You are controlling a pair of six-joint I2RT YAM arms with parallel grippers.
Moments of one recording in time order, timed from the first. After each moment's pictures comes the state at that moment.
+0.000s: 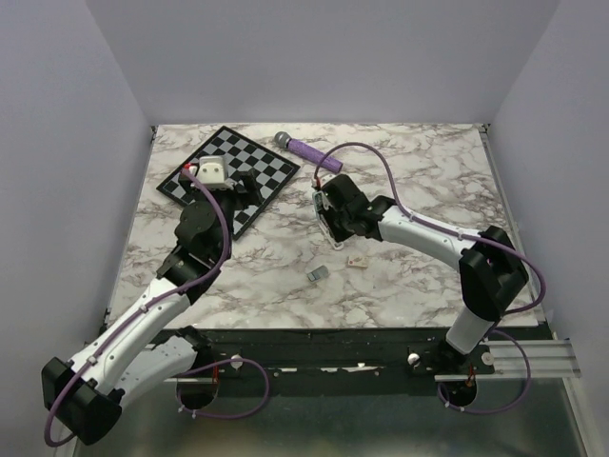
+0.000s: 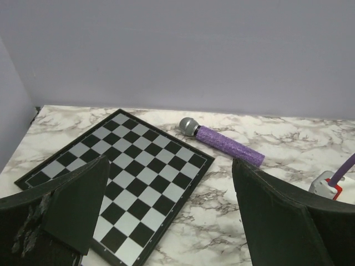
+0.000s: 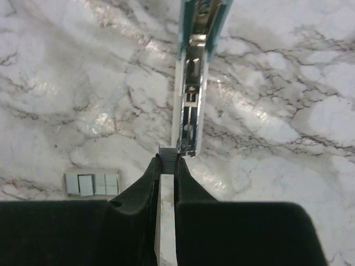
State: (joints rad) left arm -0.59 0.84 0.74 0.23 -0.57 -0.05; right arm 0.78 1.71 1.25 -0.48 0.14 0.12
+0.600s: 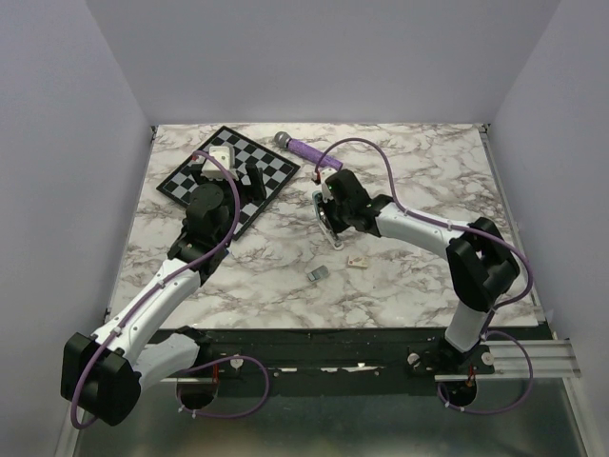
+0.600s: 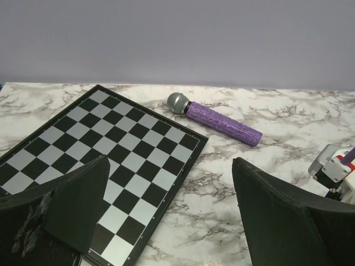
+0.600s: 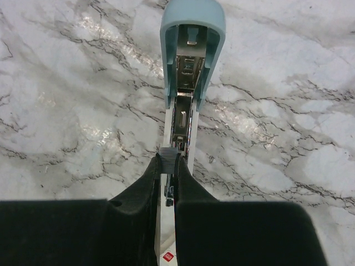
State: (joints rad) left arm -0.44 1.03 0.76 0.27 -0.33 -0.15; right arm 0.71 1.78 1.23 -0.27 0.08 0.05
